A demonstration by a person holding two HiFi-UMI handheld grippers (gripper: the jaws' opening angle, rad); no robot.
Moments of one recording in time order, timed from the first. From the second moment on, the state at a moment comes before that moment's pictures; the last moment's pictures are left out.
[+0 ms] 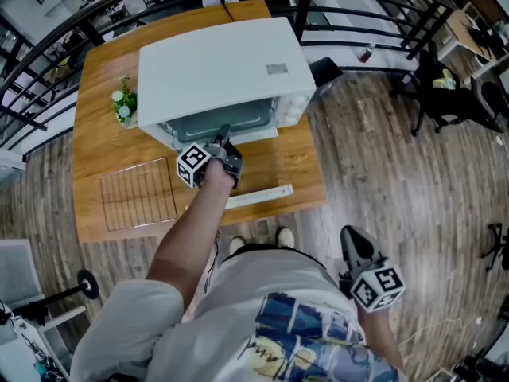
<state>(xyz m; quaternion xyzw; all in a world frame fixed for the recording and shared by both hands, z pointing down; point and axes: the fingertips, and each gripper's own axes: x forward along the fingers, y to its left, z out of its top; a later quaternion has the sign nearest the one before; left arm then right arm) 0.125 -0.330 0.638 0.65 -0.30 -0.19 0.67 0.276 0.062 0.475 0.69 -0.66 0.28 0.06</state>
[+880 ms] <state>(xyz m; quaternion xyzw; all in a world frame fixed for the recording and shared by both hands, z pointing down) 0.113 -0.284 0.635 0.63 -0.31 -0.22 0.68 0.291 0.061 0.477 0.64 -0.71 0.28 0.08</state>
